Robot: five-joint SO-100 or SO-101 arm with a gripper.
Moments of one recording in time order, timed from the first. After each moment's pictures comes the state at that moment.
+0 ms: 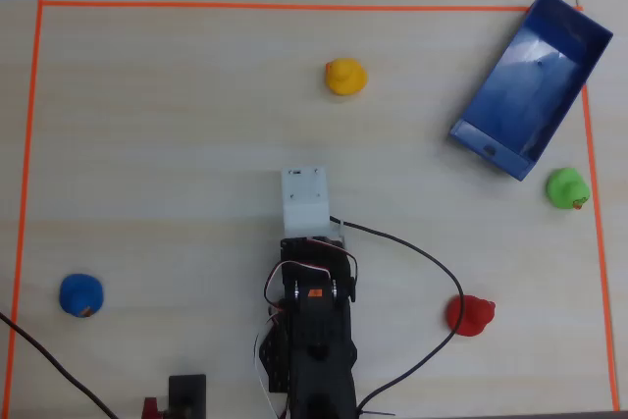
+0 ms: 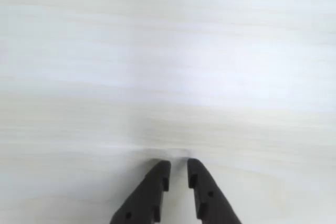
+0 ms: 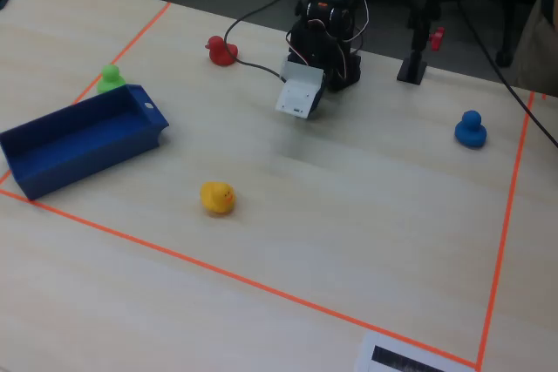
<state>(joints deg) 3.2 189.7 178.0 75.9 -91.0</state>
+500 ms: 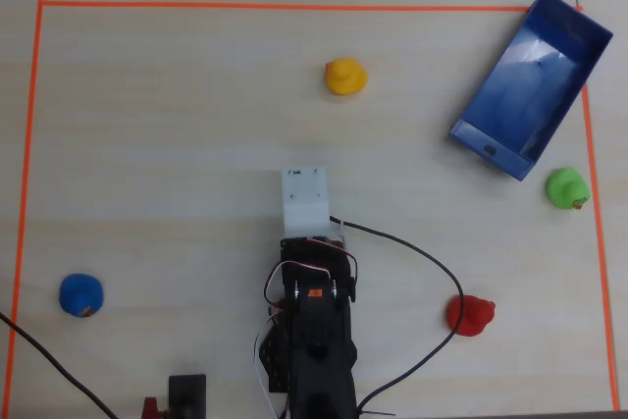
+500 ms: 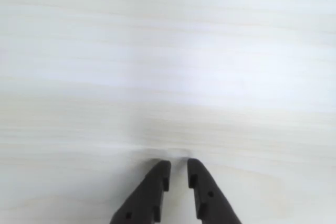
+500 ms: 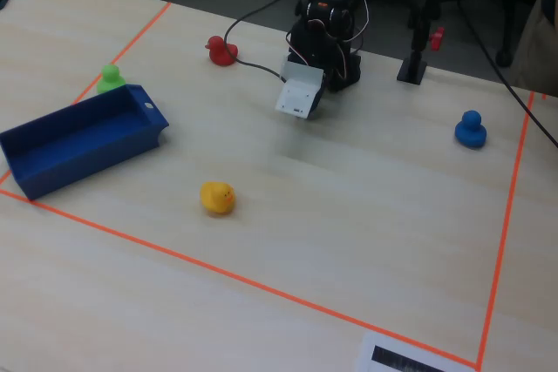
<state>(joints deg) 3.2 189.7 178.0 75.9 -91.0</state>
